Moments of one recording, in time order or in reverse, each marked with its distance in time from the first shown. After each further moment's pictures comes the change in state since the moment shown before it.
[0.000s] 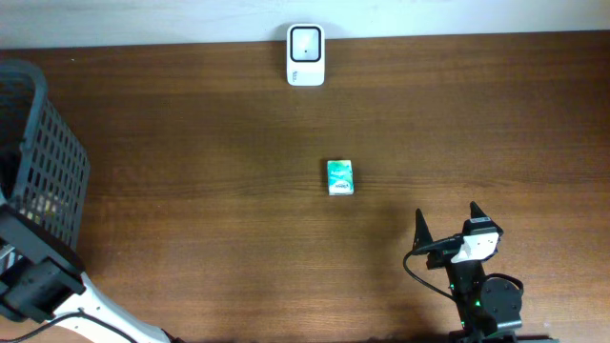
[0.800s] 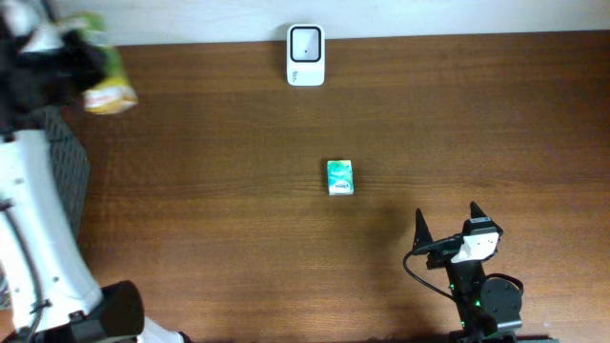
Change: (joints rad) left arm -0.535 -0.400 0.437 -0.345 0.346 0.121; right arm 0.000 0.000 0.000 0.000 0.000 0.000
